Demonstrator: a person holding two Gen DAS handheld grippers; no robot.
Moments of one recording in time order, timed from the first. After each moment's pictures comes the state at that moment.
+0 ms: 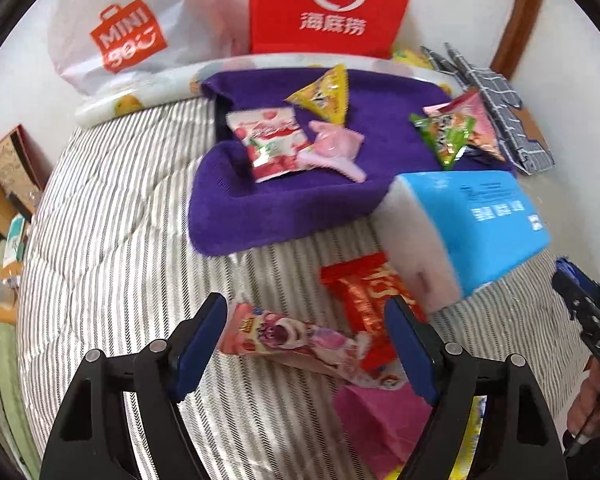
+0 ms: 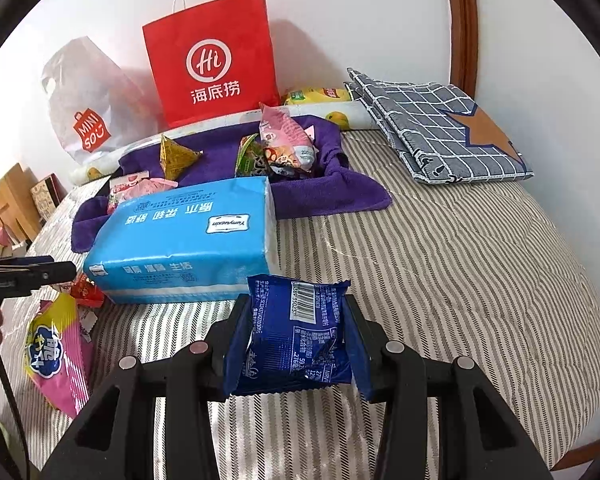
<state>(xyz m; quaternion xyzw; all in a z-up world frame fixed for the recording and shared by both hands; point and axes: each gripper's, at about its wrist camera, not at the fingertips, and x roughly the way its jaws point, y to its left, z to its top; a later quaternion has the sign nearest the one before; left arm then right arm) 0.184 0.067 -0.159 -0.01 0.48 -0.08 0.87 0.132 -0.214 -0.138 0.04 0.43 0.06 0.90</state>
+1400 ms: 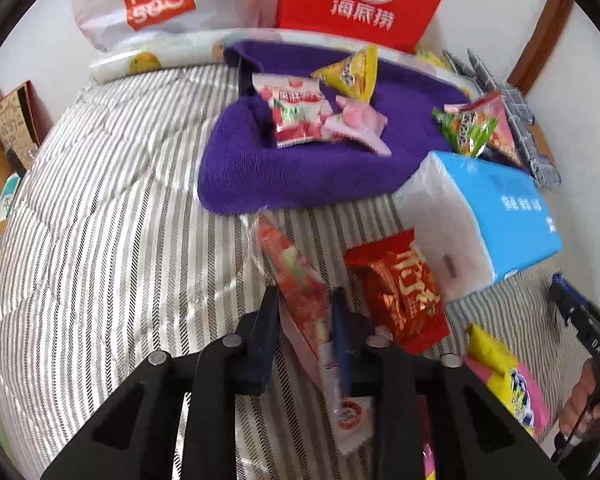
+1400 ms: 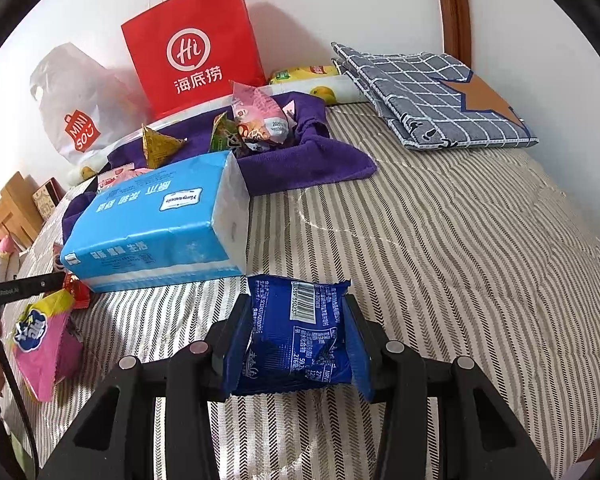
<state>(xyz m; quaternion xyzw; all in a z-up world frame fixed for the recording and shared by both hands) 0.173 0.080 -0.181 -0.06 0.48 -0.07 0.87 0.138 -0.239 -0.163 0.07 0.45 0.07 0.89</state>
